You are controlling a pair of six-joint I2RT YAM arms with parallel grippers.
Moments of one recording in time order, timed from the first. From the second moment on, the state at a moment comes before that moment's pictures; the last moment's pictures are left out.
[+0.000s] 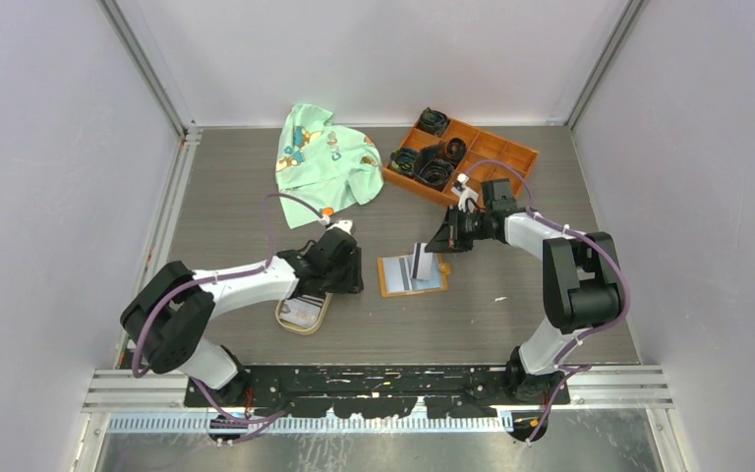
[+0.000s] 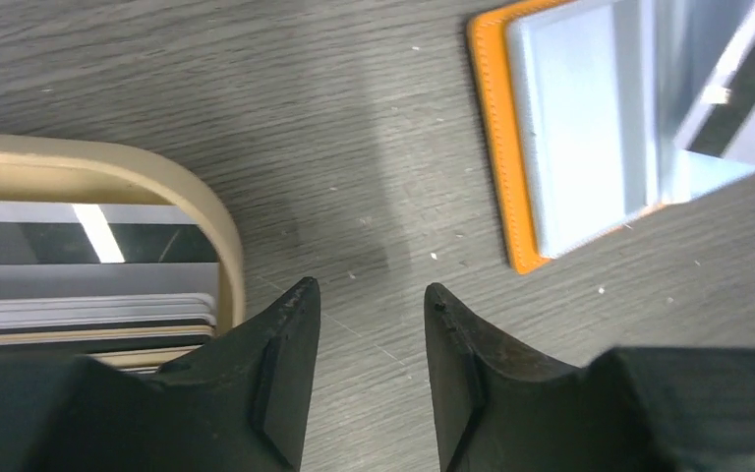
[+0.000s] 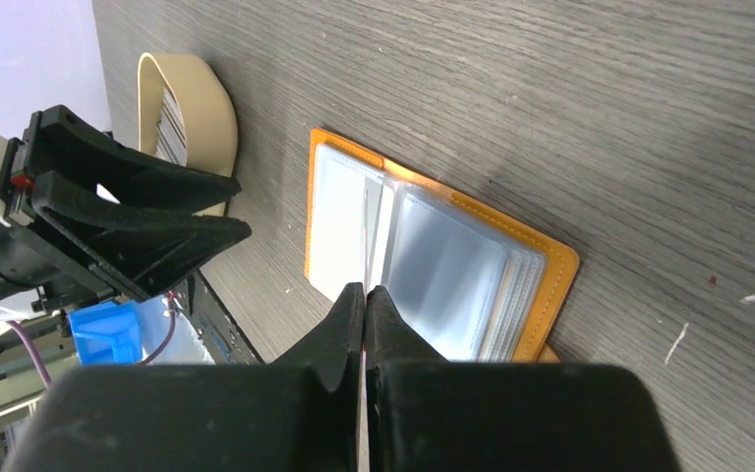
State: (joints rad) left arm -0.81 1.52 0.79 -0.21 -0.12 -0.67; right arm 0.13 1.66 0.90 -0.24 -0.81 0.29
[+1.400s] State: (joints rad) left arm -0.83 1.77 1.01 -0.14 0.03 -0.73; right arm 0.17 1.85 1.00 -0.38 -0.87 0.20
